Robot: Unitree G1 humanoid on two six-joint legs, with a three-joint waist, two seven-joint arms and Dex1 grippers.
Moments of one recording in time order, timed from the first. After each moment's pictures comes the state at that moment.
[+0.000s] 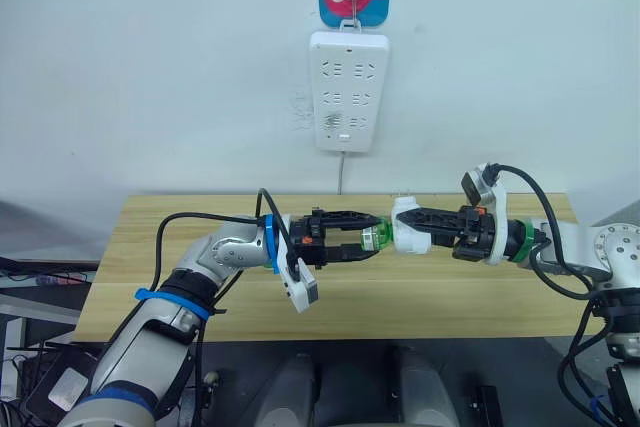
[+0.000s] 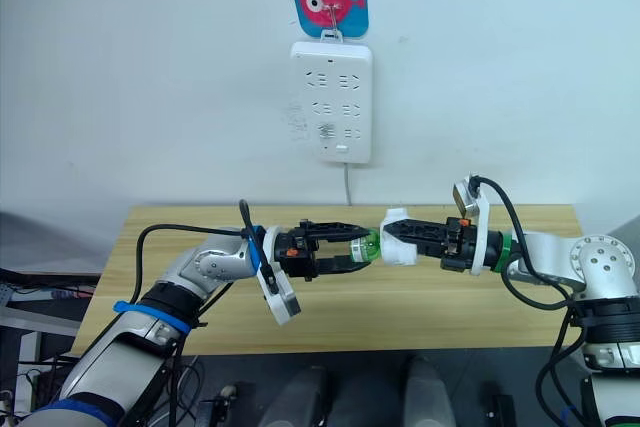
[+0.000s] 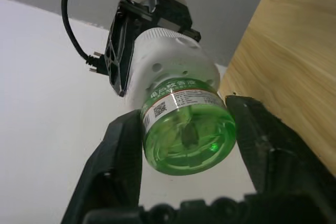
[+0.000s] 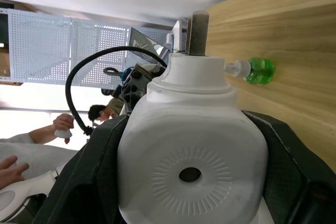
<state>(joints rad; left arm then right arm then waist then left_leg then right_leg) -0.64 0.51 -0.41 0.52 0.27 -1.27 -0.55 -0.45 -0.75 -0.03 0.08 1.94 1.29 0.13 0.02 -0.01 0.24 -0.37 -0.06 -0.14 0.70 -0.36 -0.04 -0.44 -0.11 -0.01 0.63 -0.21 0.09</state>
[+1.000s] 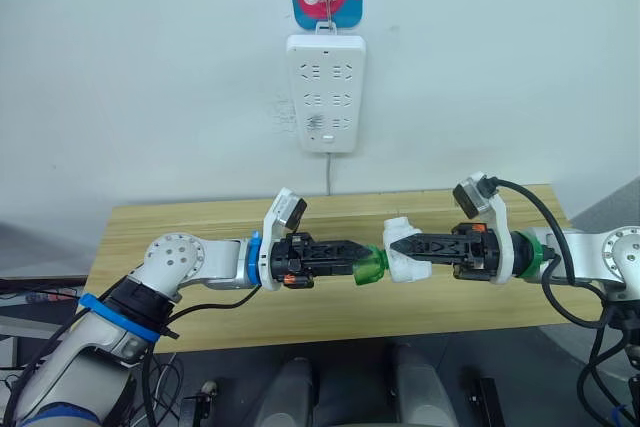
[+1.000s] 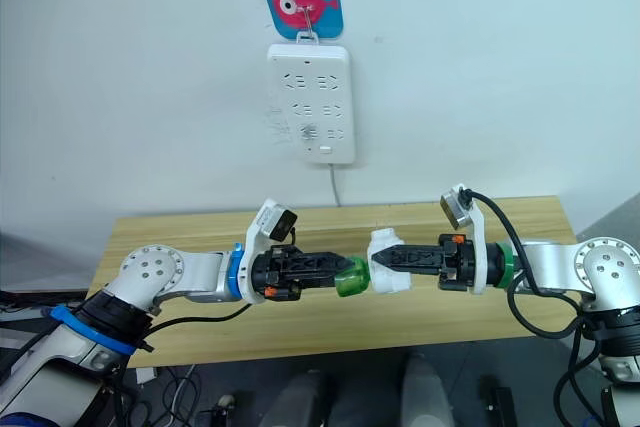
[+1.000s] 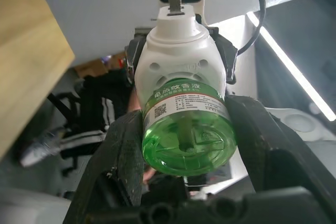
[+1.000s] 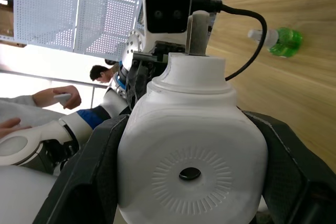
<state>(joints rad) -0.53 0.74 -0.39 0.09 -1.92 1.15 -0.54 -0.41 -0.84 0.05 -0.12 1.98 1.25 0.19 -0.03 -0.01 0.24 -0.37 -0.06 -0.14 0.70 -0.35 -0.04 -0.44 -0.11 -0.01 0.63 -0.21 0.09</state>
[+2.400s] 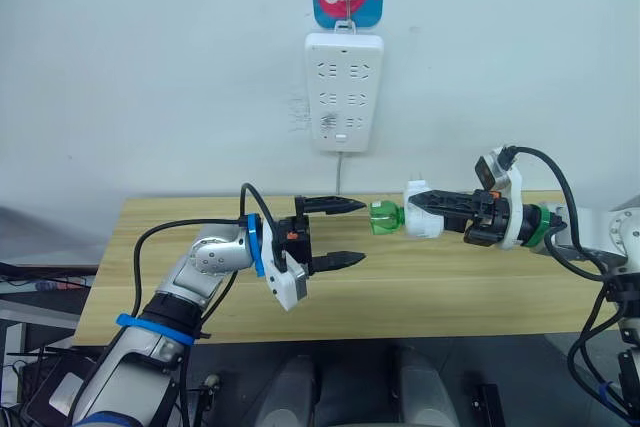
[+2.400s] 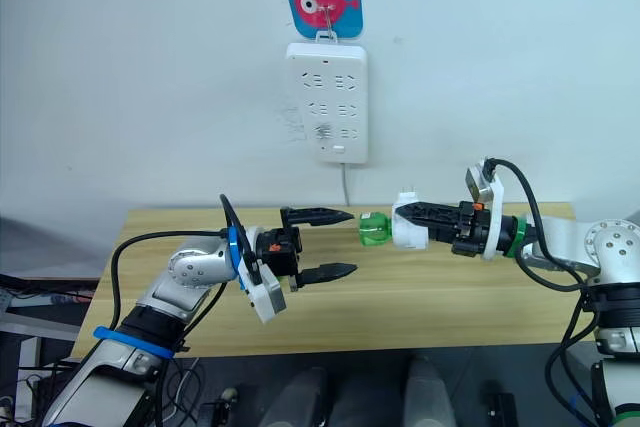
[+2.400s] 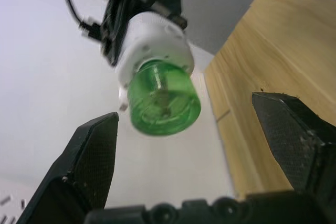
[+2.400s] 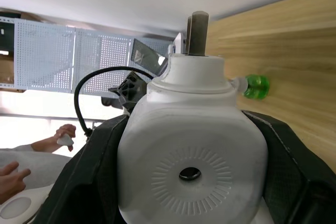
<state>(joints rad) -0.52 0.52 -0.28 0.35 0.15 -1.10 -0.75 -0.52 -0.80 -0.02 0.16 1.95 1.30 0.17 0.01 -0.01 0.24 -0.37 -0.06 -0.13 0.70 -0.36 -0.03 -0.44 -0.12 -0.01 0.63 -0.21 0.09</state>
